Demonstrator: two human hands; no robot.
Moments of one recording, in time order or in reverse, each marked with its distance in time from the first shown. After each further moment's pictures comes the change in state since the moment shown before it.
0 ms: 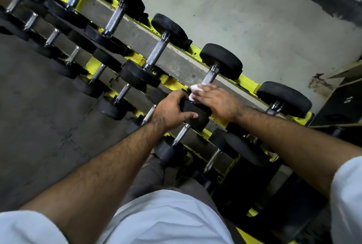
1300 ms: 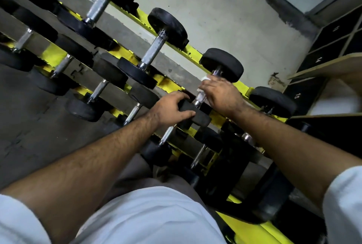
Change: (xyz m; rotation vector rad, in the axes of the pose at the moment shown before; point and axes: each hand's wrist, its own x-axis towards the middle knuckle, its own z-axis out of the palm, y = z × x) left_hand 0.030 -0.039 -0.026 -0.158 -0.225 0.200; right_hand 0.035 -0.021 -0.043 -0.102 -0.141 0.471
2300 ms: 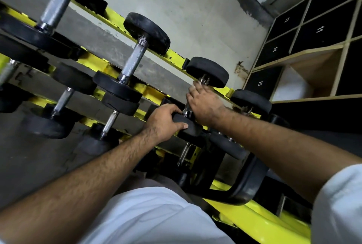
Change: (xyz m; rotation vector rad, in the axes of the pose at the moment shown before) left_hand 0.018 -0.007 -0.001 -0.178 -0.043 -0.093; right_hand 0.030 -0.051 -0.035 -0.430 -0.570 0.160
